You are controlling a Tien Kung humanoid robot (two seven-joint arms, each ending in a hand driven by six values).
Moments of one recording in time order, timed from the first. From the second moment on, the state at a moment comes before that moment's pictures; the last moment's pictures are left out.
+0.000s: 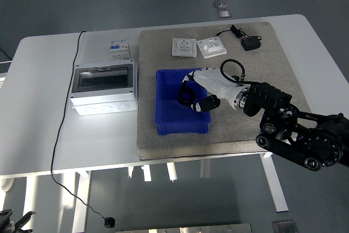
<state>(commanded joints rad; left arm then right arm) -0.27 0.20 -1.17 -0.28 1.00 0.14 0.46 0.80 -0.30 0.40 1.25 -1.71 -0.11 -0.18</state>
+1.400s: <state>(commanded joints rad) -0.27 0.20 -1.17 -0.28 0.99 0.14 0.46 0.80 -0.27 0.43 0.92 -1.58 -0.22 -0.28</state>
